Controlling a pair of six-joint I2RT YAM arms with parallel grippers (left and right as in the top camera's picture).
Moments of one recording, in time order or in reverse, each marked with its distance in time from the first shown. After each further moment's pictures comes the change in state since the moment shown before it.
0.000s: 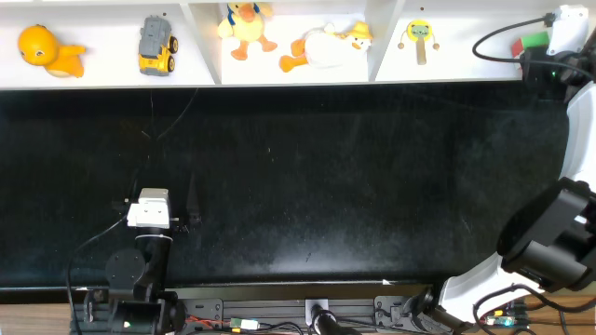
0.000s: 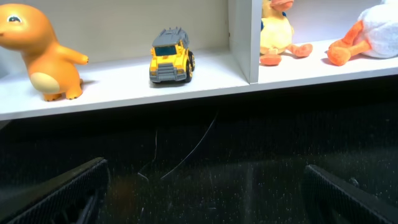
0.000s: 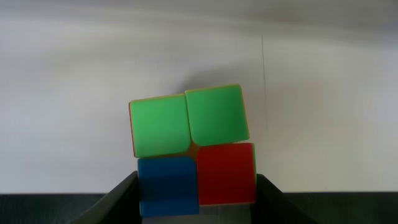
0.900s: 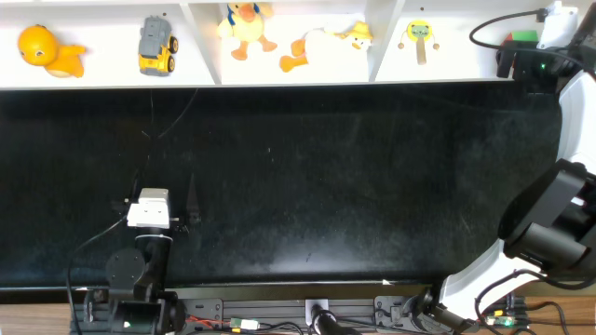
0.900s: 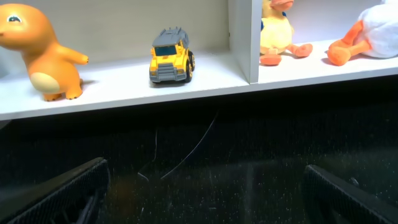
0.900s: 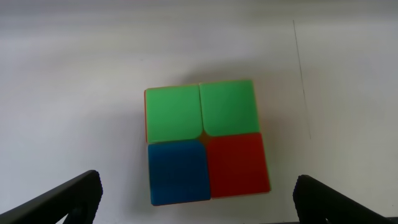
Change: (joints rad) left arm 0.000 0.000 0.000 0.000 0.000 0.000; right arm 0.022 0.082 0.049 -0.018 -0.031 0.124
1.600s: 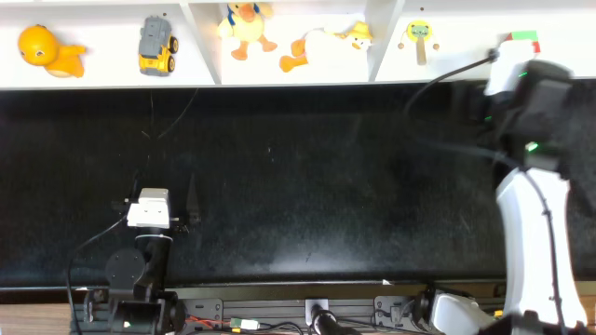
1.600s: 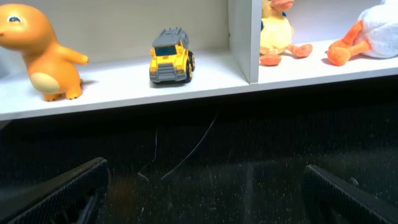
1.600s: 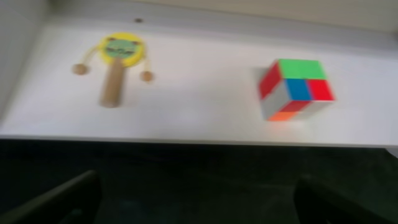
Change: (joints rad) left arm 0.000 0.000 0.000 0.000 0.000 0.000; right arm 0.257 -0.659 -0.676 0.305 0.205 0.109
